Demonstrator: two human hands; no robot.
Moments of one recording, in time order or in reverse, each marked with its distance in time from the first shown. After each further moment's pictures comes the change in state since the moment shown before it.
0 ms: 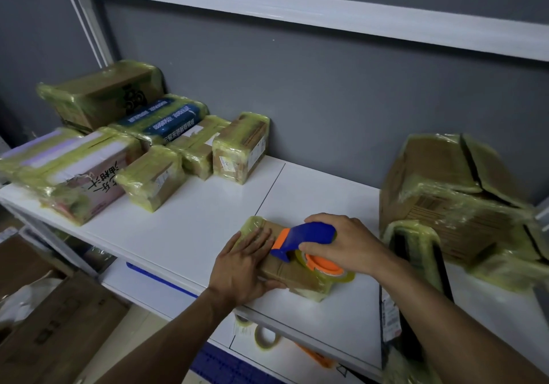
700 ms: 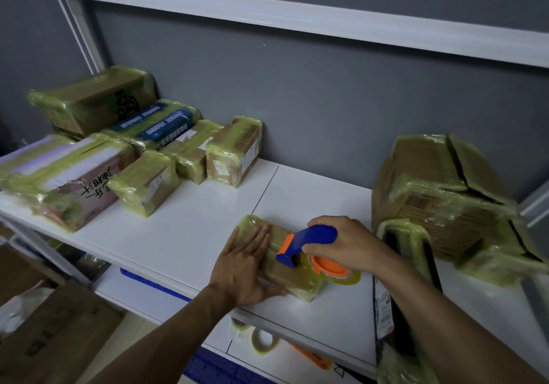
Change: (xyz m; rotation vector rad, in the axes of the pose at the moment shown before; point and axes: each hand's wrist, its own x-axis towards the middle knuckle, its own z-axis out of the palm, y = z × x) left_hand 0.009 0.006 -0.004 0.022 -0.090 0.056; right_hand -0.005 0.009 -0.010 0.007 -0.008 0.039
